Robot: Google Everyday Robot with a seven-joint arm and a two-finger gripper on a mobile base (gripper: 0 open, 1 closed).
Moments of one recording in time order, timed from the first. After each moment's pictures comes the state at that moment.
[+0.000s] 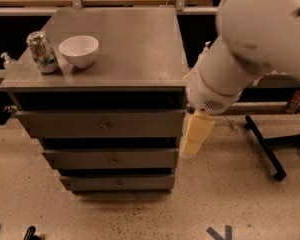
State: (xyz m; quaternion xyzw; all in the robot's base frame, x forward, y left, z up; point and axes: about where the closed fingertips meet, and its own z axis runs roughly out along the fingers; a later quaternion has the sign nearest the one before) arm 0.471 -0.096 0.881 -0.66 0.73 -0.02 0.20
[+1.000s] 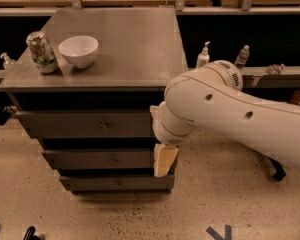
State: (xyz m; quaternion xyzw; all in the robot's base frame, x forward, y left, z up) arm 0.499 -0.028 0.765 -0.72 0.66 -0.04 0.22
